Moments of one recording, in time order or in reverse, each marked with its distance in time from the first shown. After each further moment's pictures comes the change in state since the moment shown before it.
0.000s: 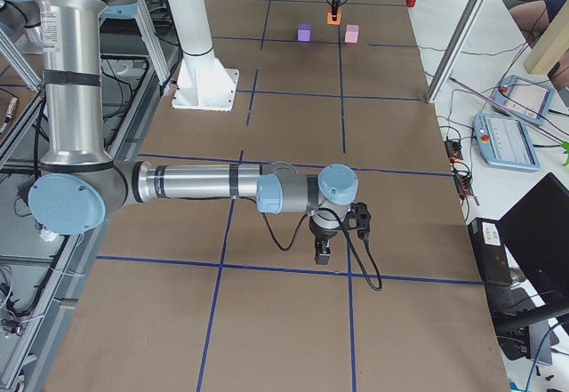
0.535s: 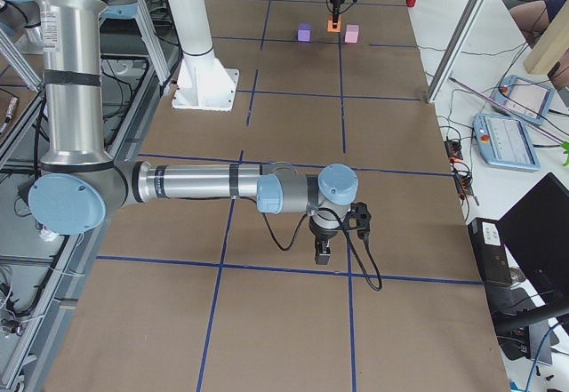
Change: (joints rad) left arm 0.038 -0.027 0.070 -0.069 -0.003 -0.117; right arm 0.000 0.000 0.000 0.000 -0.001 0.000
